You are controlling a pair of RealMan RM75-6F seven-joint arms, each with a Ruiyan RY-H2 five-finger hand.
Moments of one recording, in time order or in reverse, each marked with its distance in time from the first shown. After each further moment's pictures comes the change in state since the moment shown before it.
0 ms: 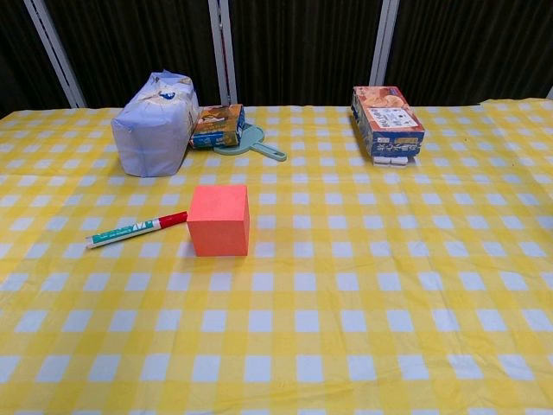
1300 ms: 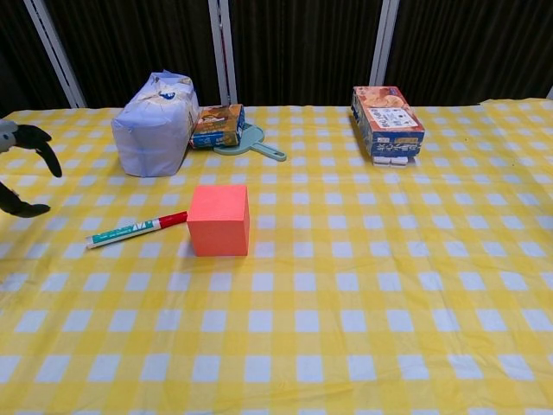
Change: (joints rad) left arm -0.349 -0.350 -0.235 0.022 -0.558 -0.209 0.506; right arm -0.001 0.007 -0.001 -0.002 0.001 -0.008 0.021
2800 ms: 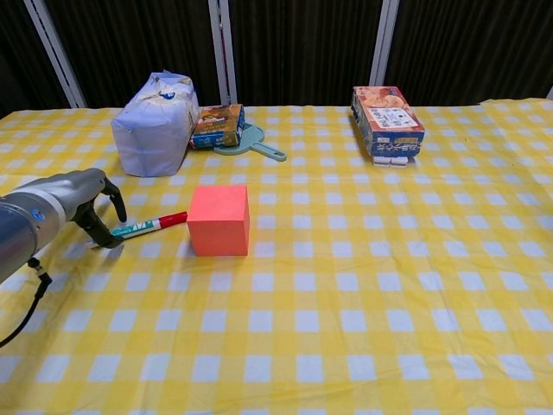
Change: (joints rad) left arm -0.189 -0.299 -0.078 0.243 -0.304 0.035 0.144; right arm -0.001 0.004 -0.001 0.000 -0.008 -0.001 0.025
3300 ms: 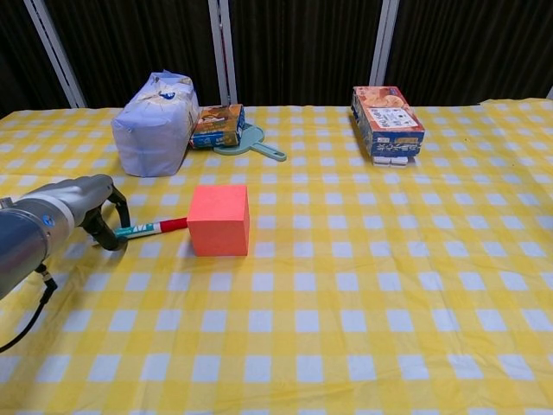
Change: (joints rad) left arm -0.008 -0.017 0.013 0.022 0.008 -0.006 -0.006; right arm -0.001 0.001 0.001 0.000 -0.003 0.002 0.013
